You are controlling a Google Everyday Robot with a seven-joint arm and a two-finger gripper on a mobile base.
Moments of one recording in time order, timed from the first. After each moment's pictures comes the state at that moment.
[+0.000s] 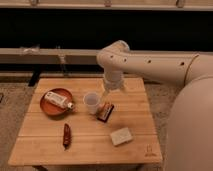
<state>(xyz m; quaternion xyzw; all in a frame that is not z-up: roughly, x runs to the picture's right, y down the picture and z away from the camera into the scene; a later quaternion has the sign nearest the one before) 0.041 0.032 0.734 -0.24 0.20 0.57 0.76</state>
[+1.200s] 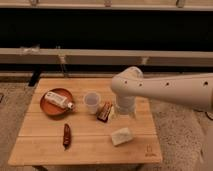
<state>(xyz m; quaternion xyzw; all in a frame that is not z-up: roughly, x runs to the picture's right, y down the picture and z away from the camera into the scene) 0.088 0.166 0.719 -0.26 0.27 0.67 0.64</state>
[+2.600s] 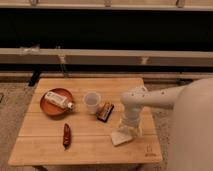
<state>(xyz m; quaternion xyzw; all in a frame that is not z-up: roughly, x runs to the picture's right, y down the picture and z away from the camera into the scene) 0.126 0.239 0.801 -0.26 0.35 0.73 0.53</state>
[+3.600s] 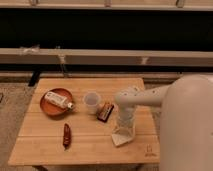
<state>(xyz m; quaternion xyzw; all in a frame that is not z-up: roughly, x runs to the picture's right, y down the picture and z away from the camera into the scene) 0.105 0.250 0.808 -0.29 0.36 0.70 0.55</state>
